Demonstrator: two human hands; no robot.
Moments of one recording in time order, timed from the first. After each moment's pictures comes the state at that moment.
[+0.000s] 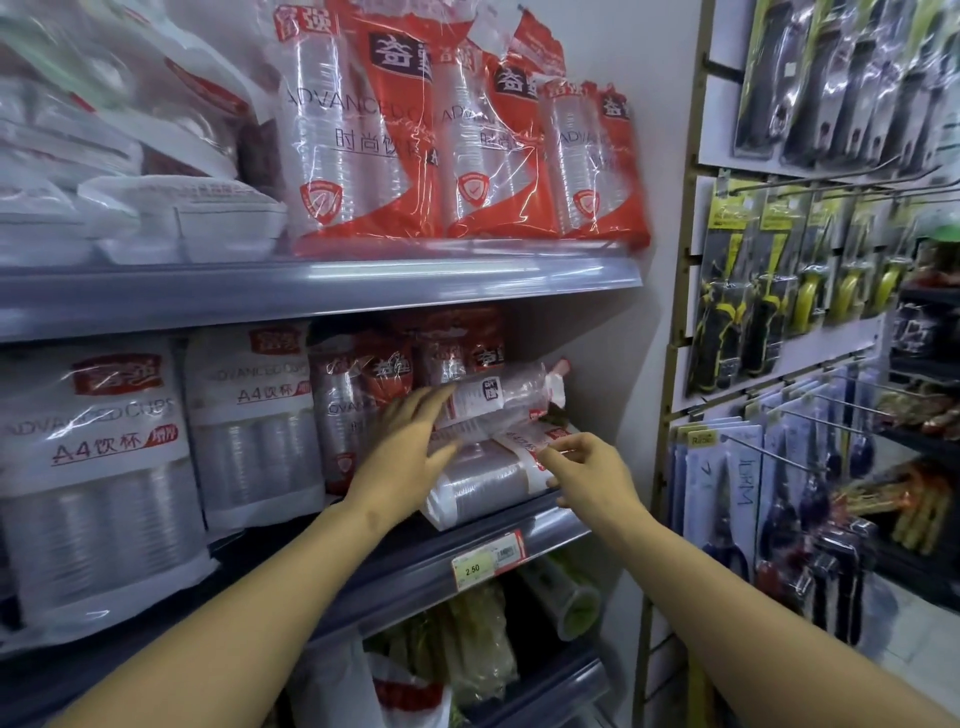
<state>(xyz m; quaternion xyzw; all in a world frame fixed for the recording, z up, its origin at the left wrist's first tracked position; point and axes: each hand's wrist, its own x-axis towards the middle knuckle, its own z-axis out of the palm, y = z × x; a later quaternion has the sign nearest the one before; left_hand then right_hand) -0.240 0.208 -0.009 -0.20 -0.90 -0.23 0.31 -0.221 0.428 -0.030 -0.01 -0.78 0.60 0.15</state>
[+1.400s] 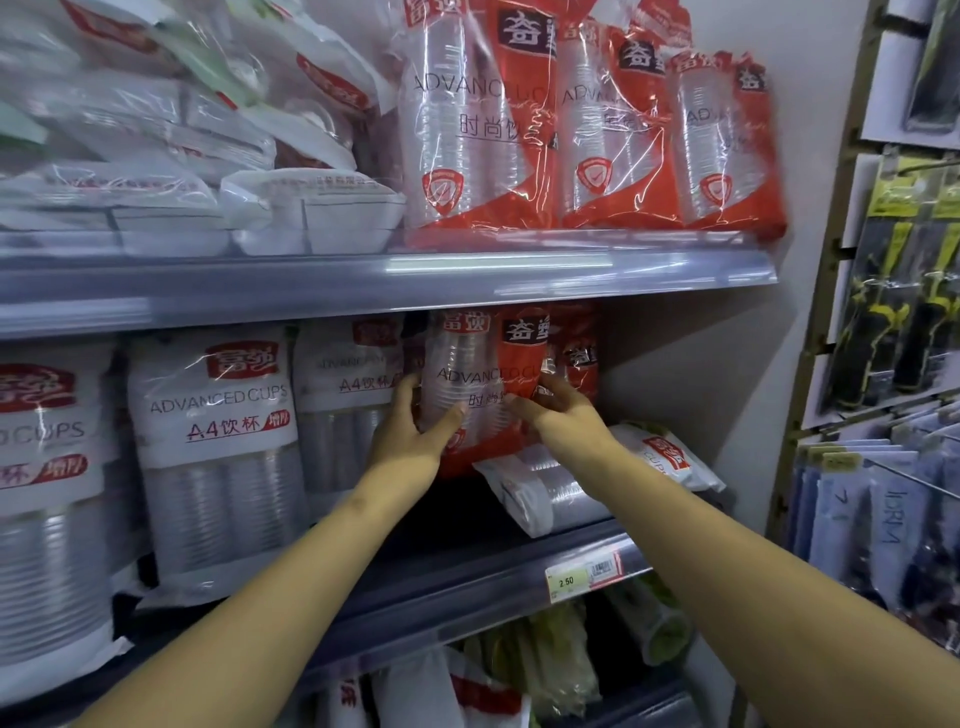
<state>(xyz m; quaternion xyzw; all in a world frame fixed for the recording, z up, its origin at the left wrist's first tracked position) -0.242 0.128 -0.010 -0.03 -0.78 -0.56 0.27 -0.282 0.317 0.005 0.18 -0.66 0.73 0.03</state>
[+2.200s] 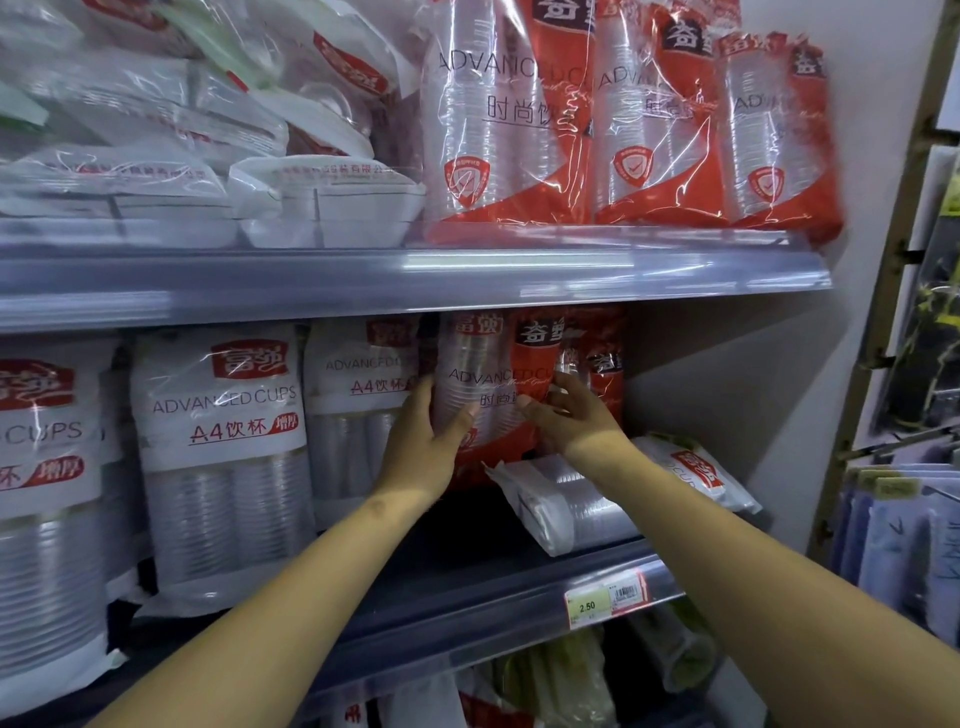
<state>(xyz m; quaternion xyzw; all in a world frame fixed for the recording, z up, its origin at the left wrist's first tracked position) -0.253 0.129 -0.009 -0.05 -0.80 -0.51 0.30 -0.312 0.313 -0.001 0.21 -0.70 0.68 0.07</state>
